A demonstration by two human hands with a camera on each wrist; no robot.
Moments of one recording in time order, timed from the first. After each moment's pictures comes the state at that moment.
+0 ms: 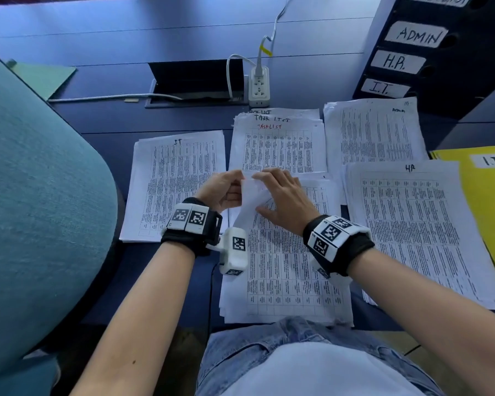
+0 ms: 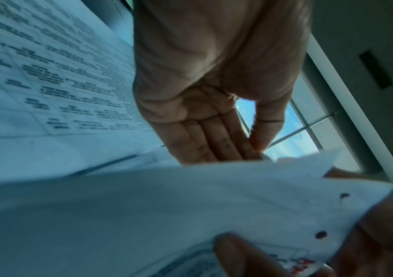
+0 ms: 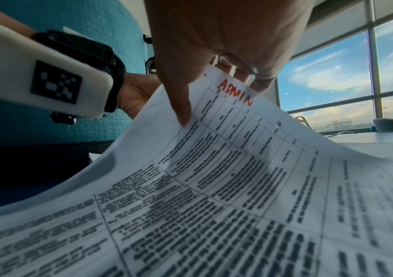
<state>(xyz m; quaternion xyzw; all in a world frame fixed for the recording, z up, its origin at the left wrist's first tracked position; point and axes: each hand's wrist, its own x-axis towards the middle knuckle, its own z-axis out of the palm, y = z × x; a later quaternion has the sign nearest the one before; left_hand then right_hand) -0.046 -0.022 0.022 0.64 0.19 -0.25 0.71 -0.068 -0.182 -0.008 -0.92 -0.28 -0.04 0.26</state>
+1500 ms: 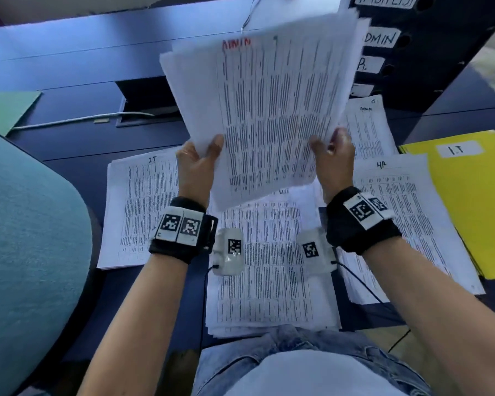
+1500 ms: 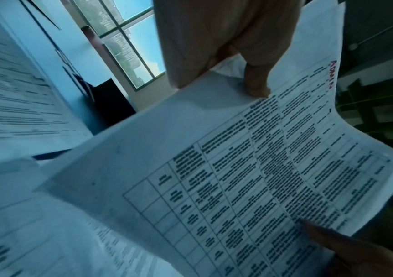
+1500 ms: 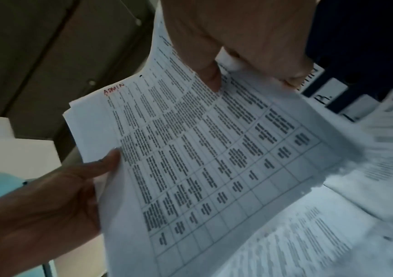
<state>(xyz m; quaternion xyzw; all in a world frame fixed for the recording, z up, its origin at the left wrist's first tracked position) -0.026 -0.055 0.061 0.68 0.03 0.08 0.73 -0.026 -0.252 0.046 -0.72 0.19 -0.13 0.66</state>
